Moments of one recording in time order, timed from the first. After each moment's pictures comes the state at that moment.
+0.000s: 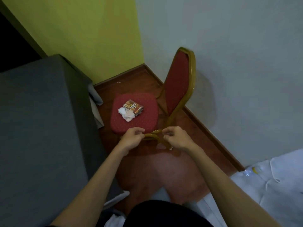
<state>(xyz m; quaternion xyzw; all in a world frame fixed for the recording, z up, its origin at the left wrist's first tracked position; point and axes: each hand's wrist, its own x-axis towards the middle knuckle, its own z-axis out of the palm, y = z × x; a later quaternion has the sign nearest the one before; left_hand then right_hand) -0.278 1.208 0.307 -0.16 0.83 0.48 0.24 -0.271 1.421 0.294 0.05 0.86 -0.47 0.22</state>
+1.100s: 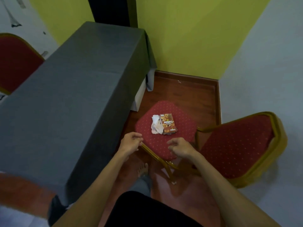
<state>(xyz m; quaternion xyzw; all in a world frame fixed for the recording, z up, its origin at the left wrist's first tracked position) -0.396 1.166 0.271 -0.50 0.64 0.58 0.01 -0.550 1.340 0.256 -0.20 0.83 -0.26 0.45</state>
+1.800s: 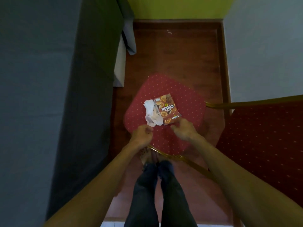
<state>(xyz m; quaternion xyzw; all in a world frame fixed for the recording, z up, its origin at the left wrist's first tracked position) -0.556 1.092 0.119 -0.39 0.75 0.48 0.25 -0.670 1.245 0.102 -0.07 0.87 -0.24 0.43</state>
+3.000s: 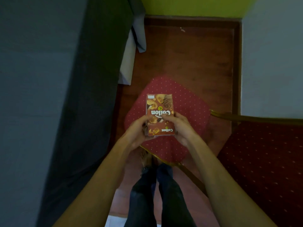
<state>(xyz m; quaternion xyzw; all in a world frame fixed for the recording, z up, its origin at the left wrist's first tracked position) -0.598 1.080 0.135 -0.46 0.39 0.78 0.15 -0.707 1.222 0.101 0.15 0.58 -0.59 0.54</state>
